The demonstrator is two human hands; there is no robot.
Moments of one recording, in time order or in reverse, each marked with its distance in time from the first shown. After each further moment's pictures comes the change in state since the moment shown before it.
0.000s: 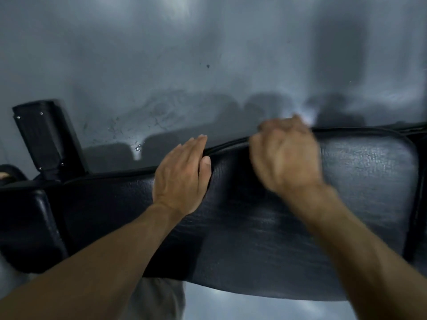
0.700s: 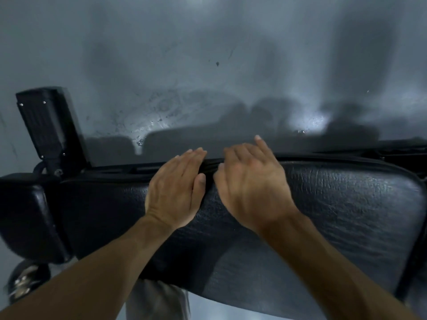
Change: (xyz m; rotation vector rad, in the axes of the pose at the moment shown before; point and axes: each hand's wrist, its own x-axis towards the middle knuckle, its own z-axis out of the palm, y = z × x) left_hand 0.005 -0.004 0.004 0.031 -0.060 -0.023; right_hand 0.014 -0.024 0.010 0.310 0.152 -0.163
